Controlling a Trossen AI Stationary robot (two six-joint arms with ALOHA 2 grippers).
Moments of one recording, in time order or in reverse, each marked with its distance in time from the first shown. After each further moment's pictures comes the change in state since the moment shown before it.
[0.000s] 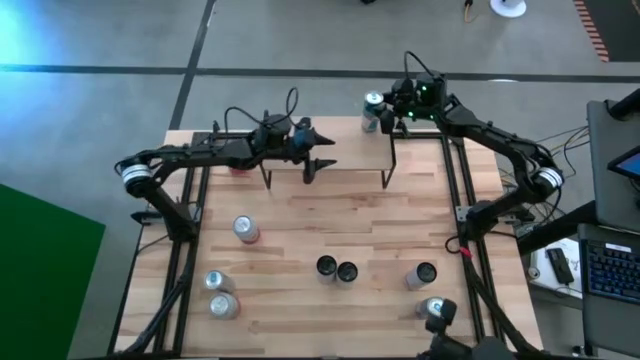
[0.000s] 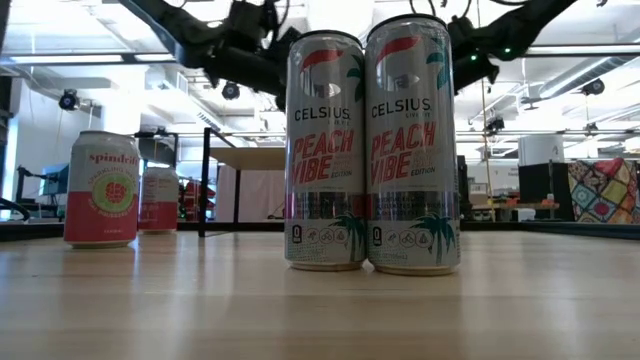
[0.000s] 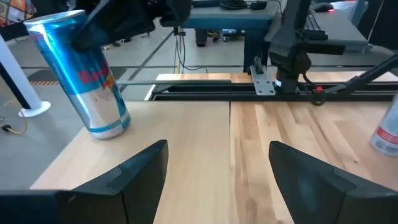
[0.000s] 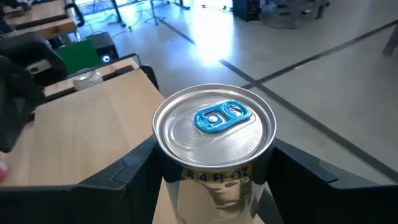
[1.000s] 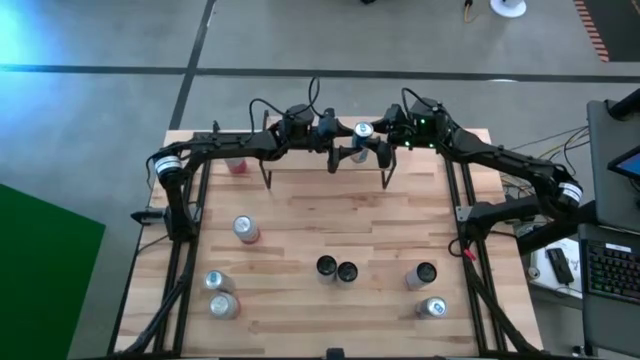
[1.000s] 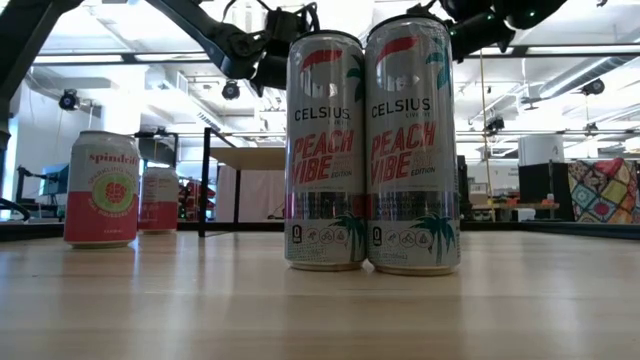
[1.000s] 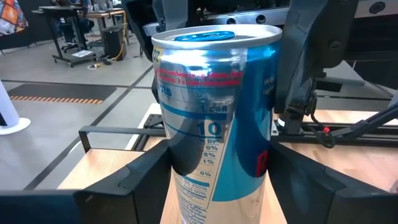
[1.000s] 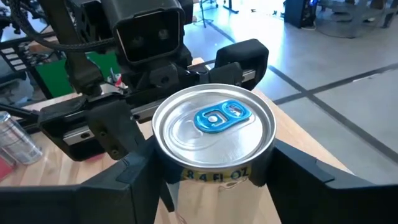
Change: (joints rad) left arm -0.003 0.273 0.306 0.072 0.050 -0.094; right arm 0.299 -0.229 -0.124 -0.027 0.100 0.091
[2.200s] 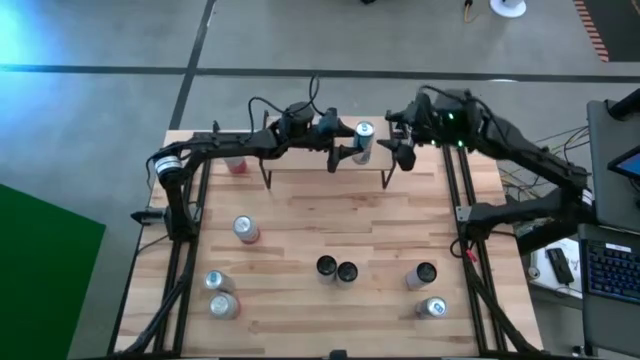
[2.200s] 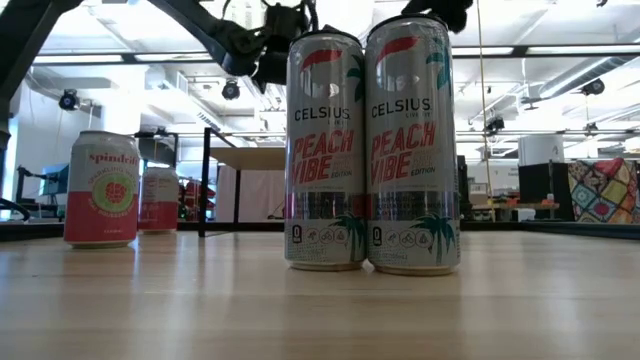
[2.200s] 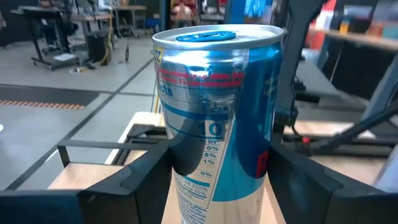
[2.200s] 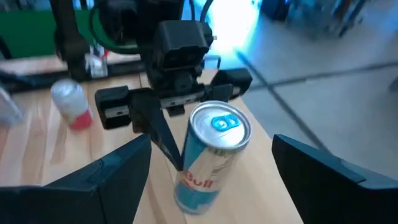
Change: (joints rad) left arm 0.000 0.001 0.014 0.036 0.063 -0.071; right arm 0.162 -0.135 0.296 -0.530 0.262 -0.149
